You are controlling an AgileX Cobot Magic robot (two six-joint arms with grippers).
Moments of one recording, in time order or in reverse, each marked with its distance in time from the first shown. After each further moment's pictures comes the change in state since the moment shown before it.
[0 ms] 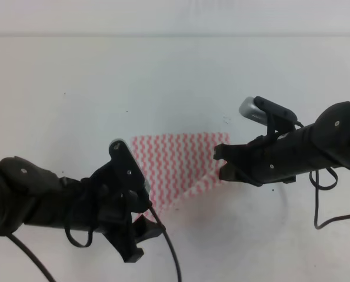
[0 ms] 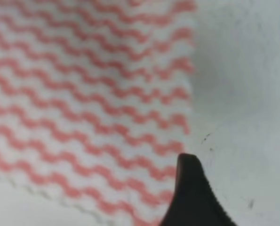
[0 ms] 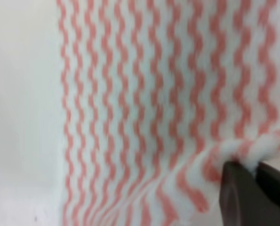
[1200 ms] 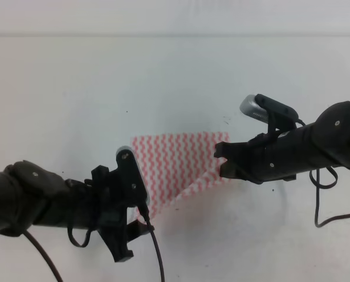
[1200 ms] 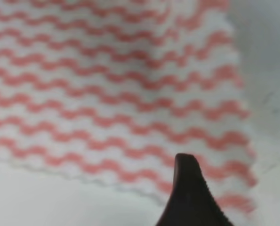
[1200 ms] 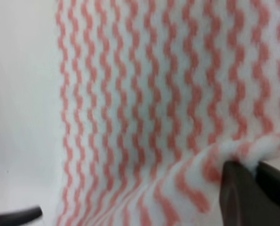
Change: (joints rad) left arm 0.000 0.057 0.000 0.000 -0.112 0.270; right arm -0.002 -0.007 -0.004 0.007 -0.036 -0.015
